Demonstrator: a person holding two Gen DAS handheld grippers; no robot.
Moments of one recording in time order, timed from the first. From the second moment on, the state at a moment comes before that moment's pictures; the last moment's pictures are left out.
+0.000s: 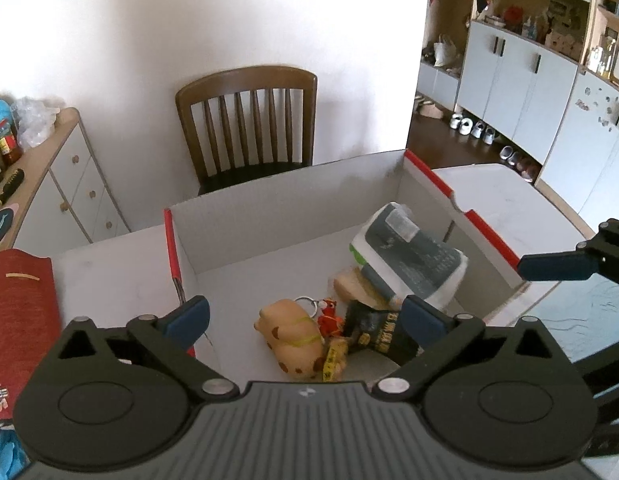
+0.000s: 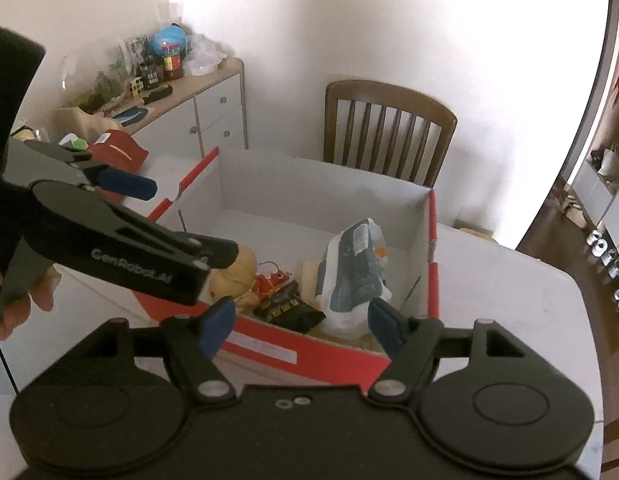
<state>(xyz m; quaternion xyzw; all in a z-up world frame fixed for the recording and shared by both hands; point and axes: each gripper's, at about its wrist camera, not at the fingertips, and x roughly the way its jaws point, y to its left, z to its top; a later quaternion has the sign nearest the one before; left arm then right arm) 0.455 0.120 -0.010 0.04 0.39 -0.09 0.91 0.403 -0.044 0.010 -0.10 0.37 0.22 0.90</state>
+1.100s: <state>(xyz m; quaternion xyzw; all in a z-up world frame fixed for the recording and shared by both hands) 0.290 0.097 0.021 0.02 0.34 -0.11 0.93 0.271 -0.112 0.035 -0.05 0.33 0.21 0.92</state>
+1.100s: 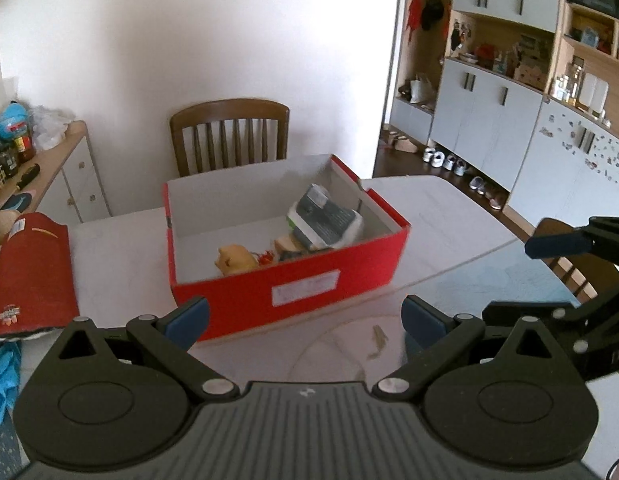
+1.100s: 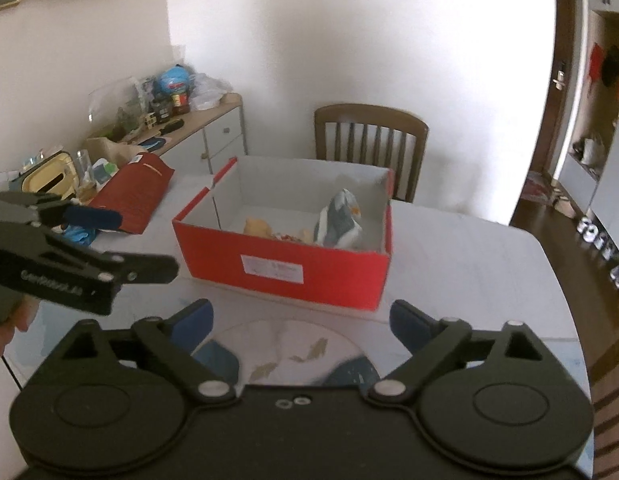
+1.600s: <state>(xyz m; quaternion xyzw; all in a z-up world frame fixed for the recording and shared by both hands) 0.236 0.067 -0.046 0.04 0.38 -0.15 0.91 0.236 -0.151 -0.018 -0.01 0.38 0.14 0.91</state>
